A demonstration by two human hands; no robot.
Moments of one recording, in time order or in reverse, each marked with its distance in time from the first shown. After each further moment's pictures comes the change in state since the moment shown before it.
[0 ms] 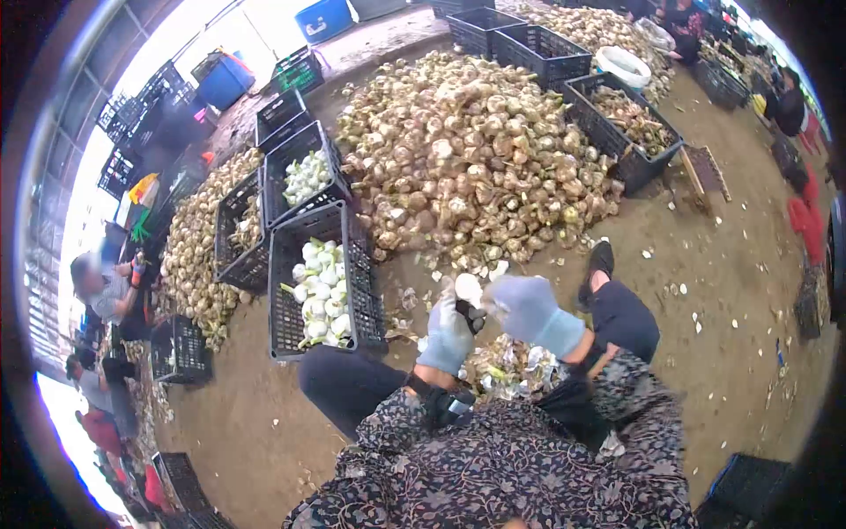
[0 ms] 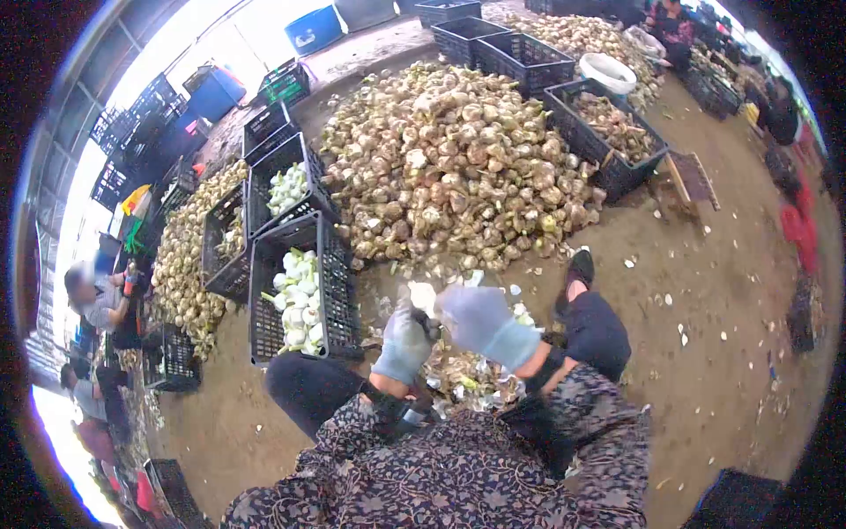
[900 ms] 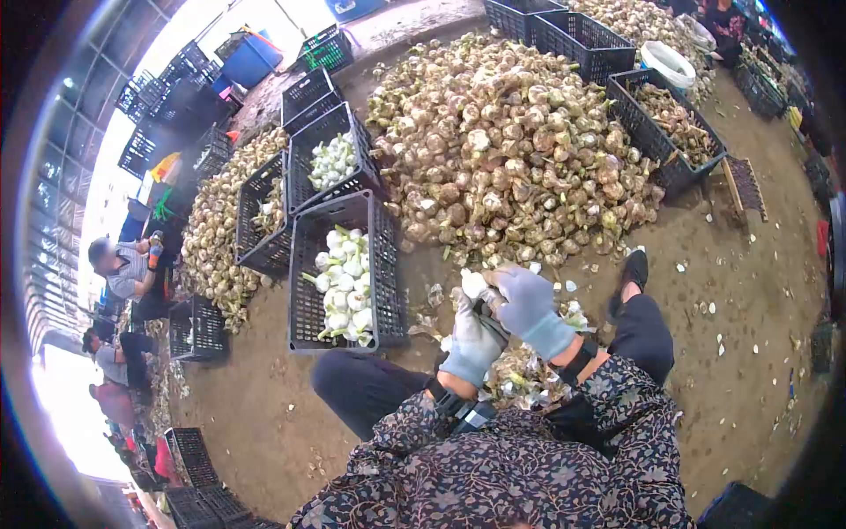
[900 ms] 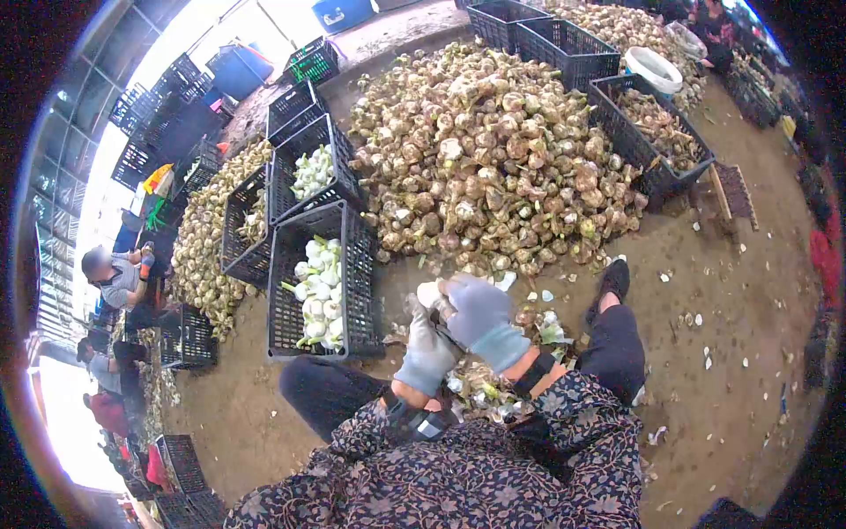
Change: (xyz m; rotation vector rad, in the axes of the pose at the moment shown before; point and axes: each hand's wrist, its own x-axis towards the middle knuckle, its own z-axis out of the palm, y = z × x) left_hand 0.032 -0.004 -0.013 -0.588 0.037 -0.104; right_hand 0.056 0.008 0.053 0.165 0.161 0.175
